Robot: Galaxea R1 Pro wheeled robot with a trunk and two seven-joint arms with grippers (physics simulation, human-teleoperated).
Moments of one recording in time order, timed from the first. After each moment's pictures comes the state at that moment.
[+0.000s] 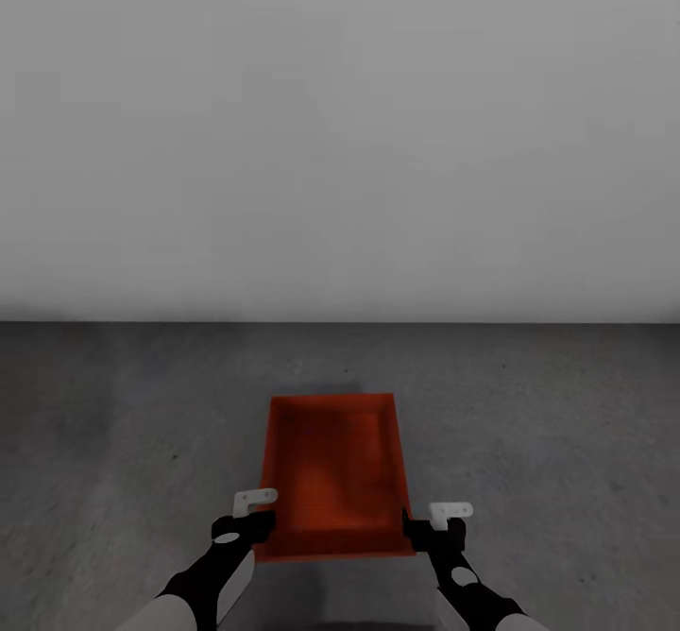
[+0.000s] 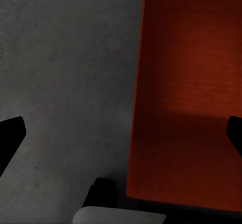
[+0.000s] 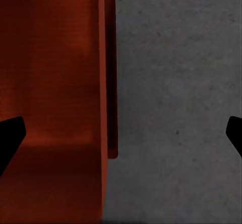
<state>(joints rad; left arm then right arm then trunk) -0.57 -0.10 -0.10 -0.33 0.15 0.02 0.26 -0.57 0.09 0.05 -0.15 0.02 -0.38 -0.14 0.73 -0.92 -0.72</state>
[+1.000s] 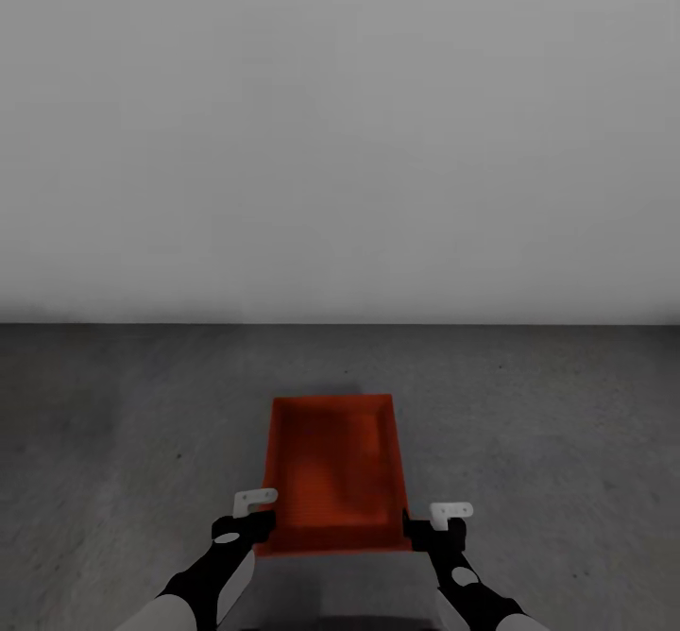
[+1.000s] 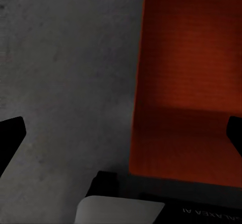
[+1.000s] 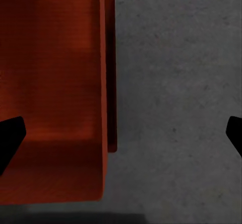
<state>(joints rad) -0.57 -0.10 -0.10 -0.33 0.15 0.02 0.26 -0.57 0.09 0.05 -0.15 0.03 -0.38 -0.14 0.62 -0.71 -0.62</state>
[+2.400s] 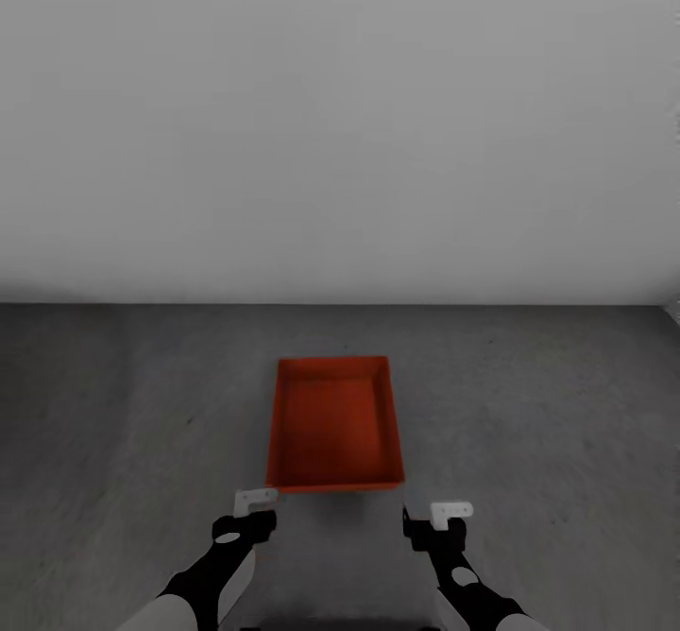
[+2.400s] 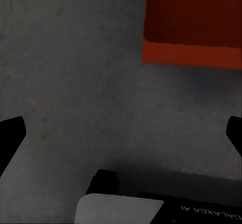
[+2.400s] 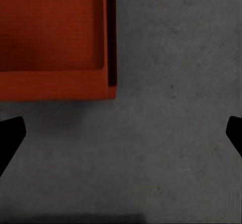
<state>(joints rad) -0.57 -0.10 -0.10 -0.33 0.15 0.02 0.26 -0.57 0.09 0.05 -0.15 0.03 -0.38 -0.14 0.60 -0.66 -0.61</state>
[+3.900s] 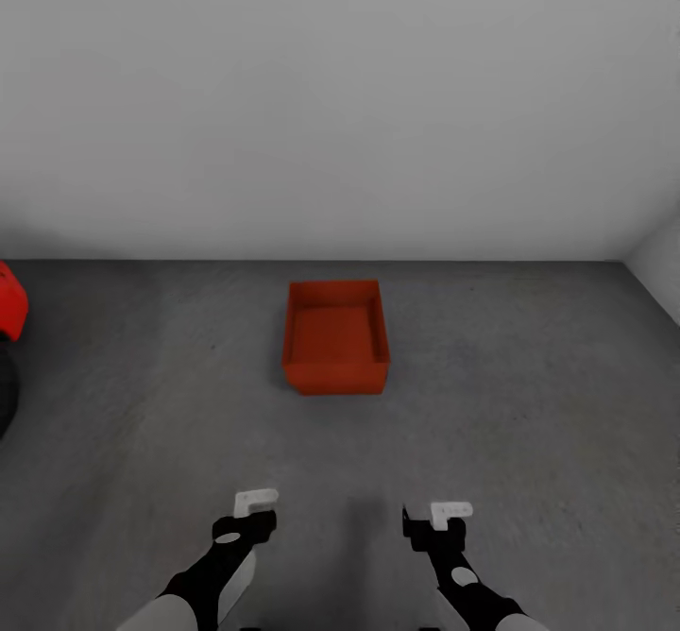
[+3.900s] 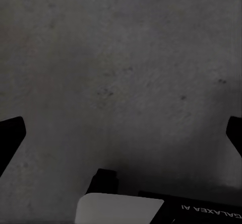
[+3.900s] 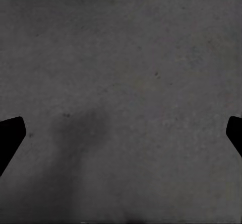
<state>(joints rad) -0.57 -0.10 -0.10 -0.33 0.15 0.02 0.26 -0.57 0.09 0.05 -0.15 0.03 -0.38 -0.14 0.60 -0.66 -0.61</state>
